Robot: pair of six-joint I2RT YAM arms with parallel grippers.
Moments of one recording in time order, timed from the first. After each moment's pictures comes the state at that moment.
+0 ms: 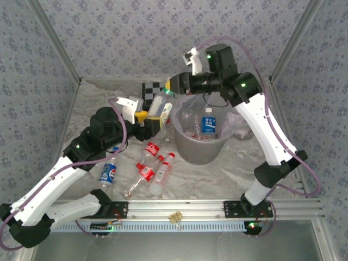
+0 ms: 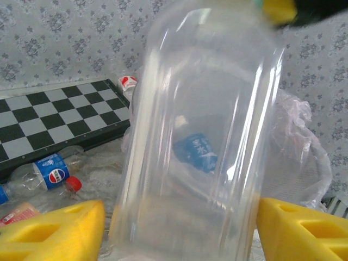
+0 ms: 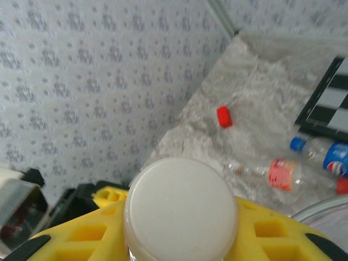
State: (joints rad) left arm -0.77 0.93 1.13 -0.48 0.05 -0.37; right arm 0.55 1.65 2.13 -0.92 -0.56 0.44
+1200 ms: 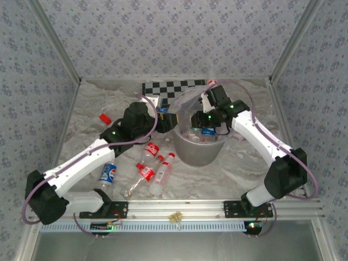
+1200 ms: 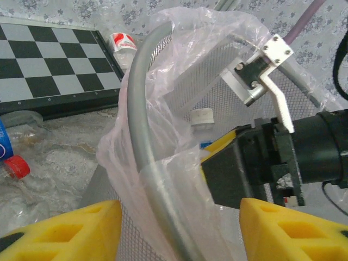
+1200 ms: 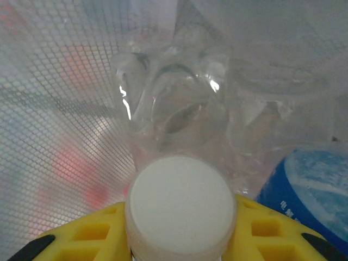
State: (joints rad) left arm -0.77 1.22 1.04 -0.18 0.09 -0.59; right arm 0.48 1.50 1.32 -0.80 -0.26 0.34
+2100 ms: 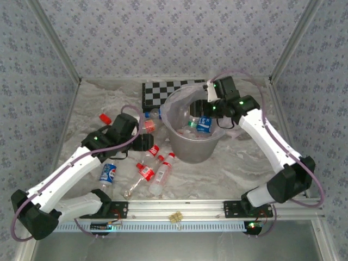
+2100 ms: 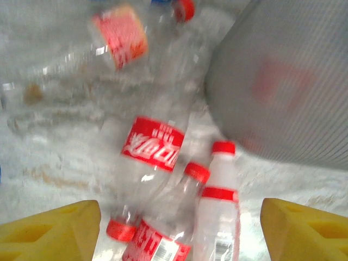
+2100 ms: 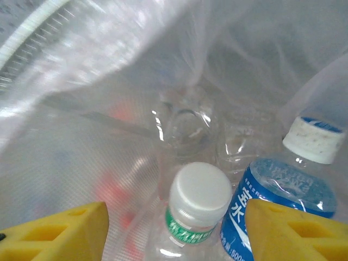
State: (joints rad) left arm -0.70 1.05 1.01 -0.89 -0.06 -0.56; right arm 0.44 1.43 1.48 -0.83 -0.27 0.36
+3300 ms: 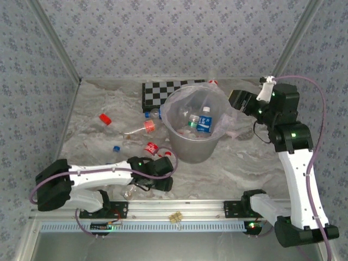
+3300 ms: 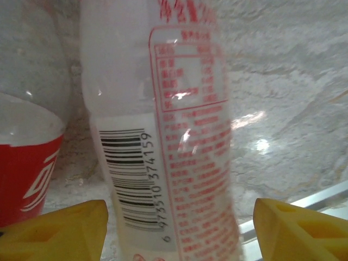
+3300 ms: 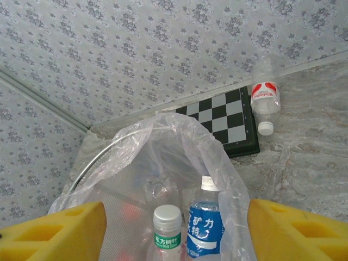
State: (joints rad) left arm -1.22 1.33 0.74 -0.68 -0.04 -0.93; right arm 0.12 0.99 1.39 -0.77 -0.28 0.46
